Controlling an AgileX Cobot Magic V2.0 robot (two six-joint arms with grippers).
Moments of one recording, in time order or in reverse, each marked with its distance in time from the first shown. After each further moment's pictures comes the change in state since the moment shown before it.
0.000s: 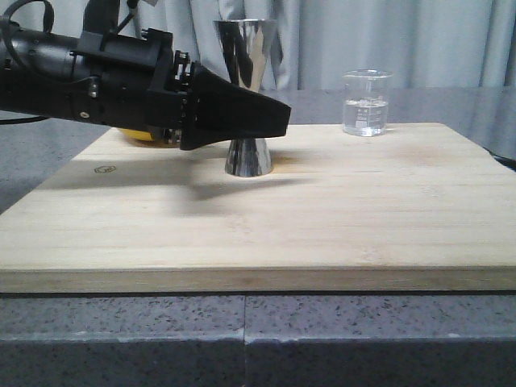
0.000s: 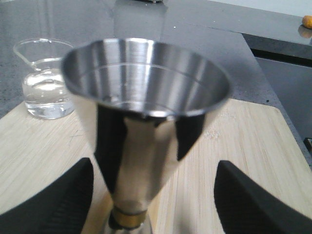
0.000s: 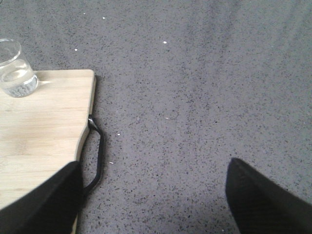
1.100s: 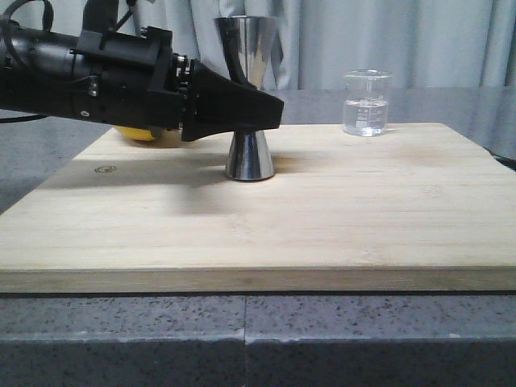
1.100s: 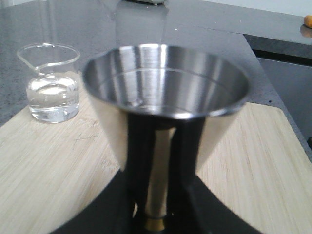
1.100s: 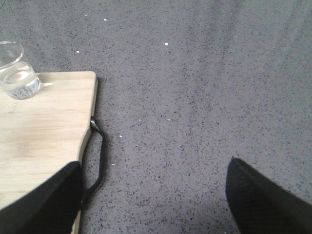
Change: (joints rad) left arm 0.000 0.000 -0.005 -0.007 0.000 0.023; right arm 0.000 0.000 0.000 0.007 -0.007 0.000
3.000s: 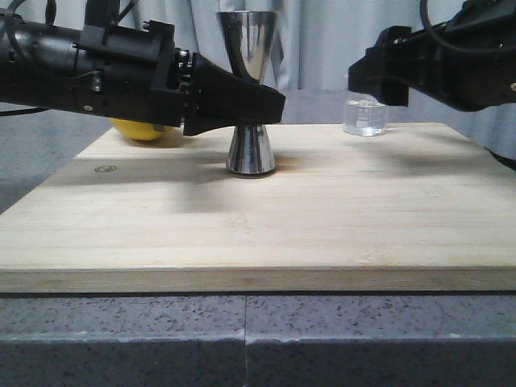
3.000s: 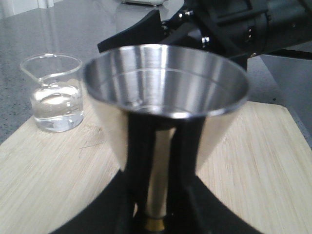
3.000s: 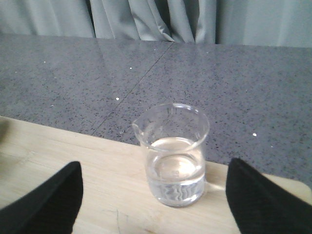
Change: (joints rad) left arm 0.000 0.000 -0.019 0.006 -0.003 0.021; right arm 0.394 0.846 0.128 -0.019 -1.317 0.088
